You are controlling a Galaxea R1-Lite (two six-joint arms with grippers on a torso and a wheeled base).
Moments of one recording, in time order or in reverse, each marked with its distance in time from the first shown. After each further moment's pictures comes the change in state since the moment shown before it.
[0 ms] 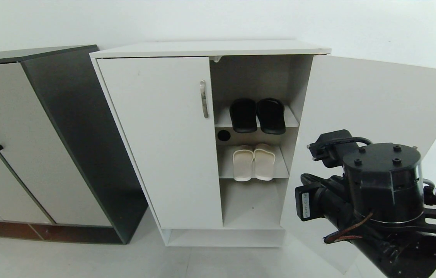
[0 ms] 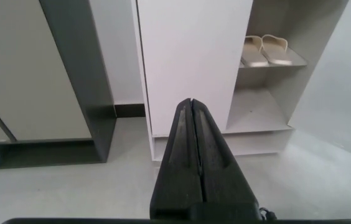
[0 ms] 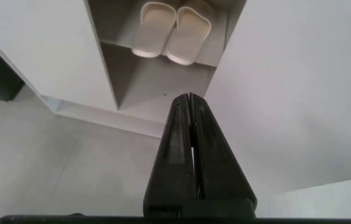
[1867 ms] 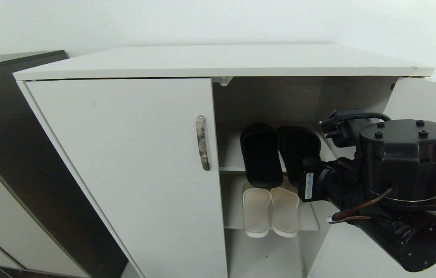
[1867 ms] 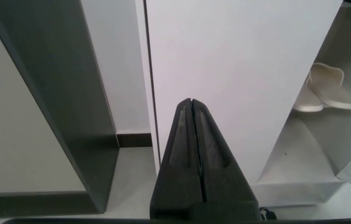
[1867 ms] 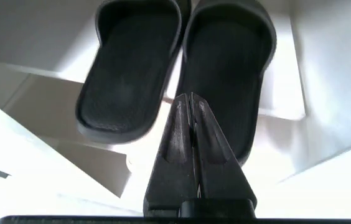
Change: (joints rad) left arm 0.001 0.000 0.000 0.000 -0.001 0.000; right arm 0.007 -0.028 -0.063 0.002 -0.013 0.018
